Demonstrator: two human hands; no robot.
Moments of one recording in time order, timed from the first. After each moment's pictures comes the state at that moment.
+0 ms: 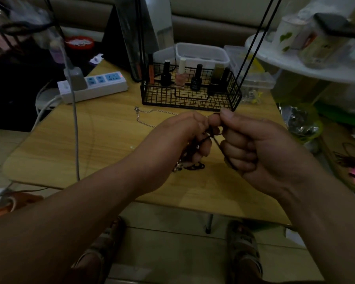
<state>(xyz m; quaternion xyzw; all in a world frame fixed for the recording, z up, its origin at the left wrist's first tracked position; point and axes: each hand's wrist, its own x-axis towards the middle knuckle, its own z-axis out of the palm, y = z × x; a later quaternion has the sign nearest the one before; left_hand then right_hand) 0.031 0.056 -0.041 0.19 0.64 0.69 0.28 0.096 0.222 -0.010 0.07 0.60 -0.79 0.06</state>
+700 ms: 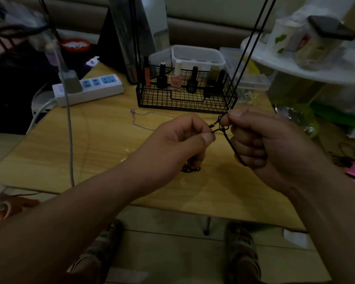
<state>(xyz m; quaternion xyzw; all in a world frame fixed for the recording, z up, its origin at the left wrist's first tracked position) 0.043 0.050 -0.038 0.28 0.69 0.63 0.20 0.098 0.240 -0.003 0.08 0.67 -0.74 0.01</state>
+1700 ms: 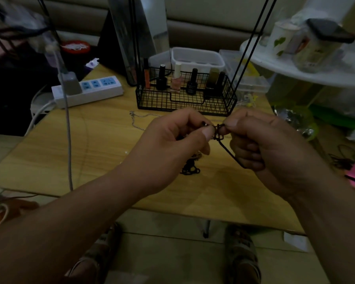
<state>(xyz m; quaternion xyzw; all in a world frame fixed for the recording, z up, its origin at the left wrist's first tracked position) 0.043 0.049 -0.037 0.32 0.70 0.64 0.11 0.101 0.237 -0.003 0.06 0.72 -0.70 -0.01</state>
